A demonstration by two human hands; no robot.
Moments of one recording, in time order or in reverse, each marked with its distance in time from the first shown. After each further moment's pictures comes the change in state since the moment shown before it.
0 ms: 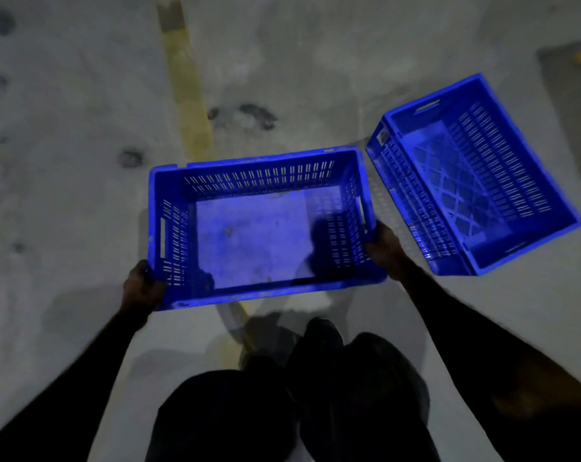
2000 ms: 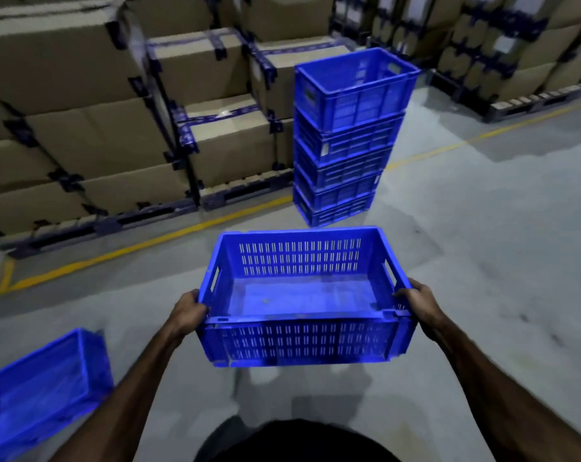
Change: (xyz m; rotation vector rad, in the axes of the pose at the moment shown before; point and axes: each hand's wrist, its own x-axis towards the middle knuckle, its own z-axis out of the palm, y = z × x) left_hand -1.019 0.265 0.252 1.031 -1.180 1.143; right_hand -1.240 0.347 -0.224 1.297 1.410 0.766
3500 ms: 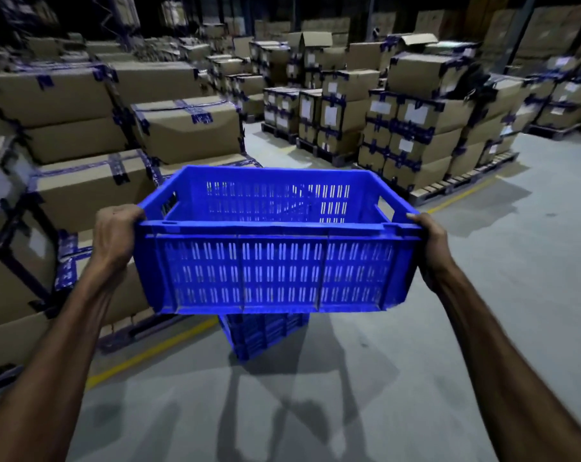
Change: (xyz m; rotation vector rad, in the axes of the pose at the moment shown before) left_hand 0.194 0.638 0.038 -0.507 0.399 0.782; right_hand 0.300 -0.402 -0.285 0.552 0.130 -0.542
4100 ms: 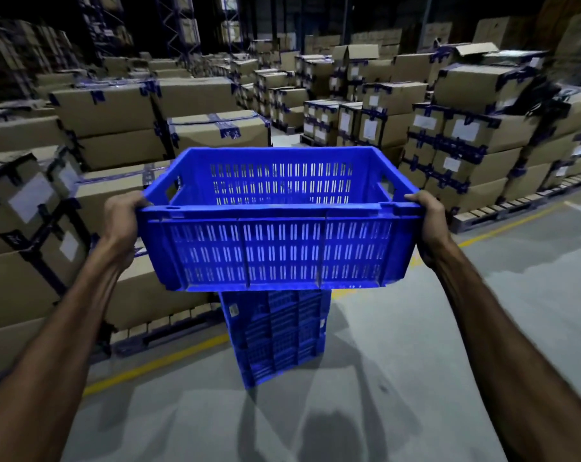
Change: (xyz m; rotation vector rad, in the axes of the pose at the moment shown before) left_hand 0.092 -0.001 0.076 -0.085 0.121 -0.130; right_hand 0.179 -0.026 0.026 0.002 -0.116 -0.066
